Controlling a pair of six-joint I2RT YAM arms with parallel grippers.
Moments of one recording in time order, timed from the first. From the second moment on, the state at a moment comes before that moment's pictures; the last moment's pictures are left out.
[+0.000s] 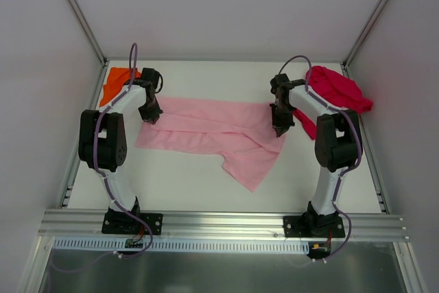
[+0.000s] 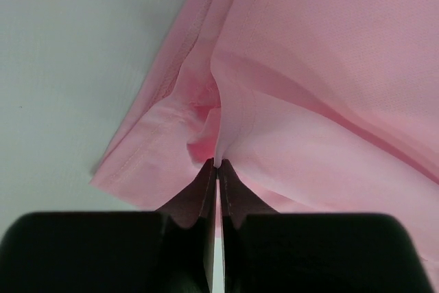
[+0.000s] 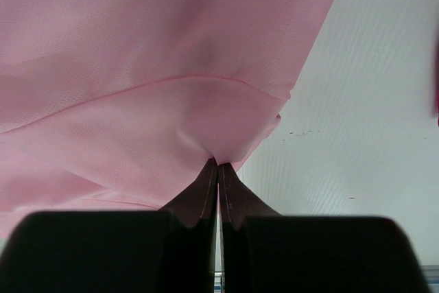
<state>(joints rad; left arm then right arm) -0.13 1.86 1.37 -0.79 -0.23 -0.54 0.30 1.94 1.46 -0.99 0.06 0.29</state>
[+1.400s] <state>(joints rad) -0.11 2.05 1.99 -0.68 -0.21 -0.51 0.21 2.10 2.04 -0.90 0.21 0.22</state>
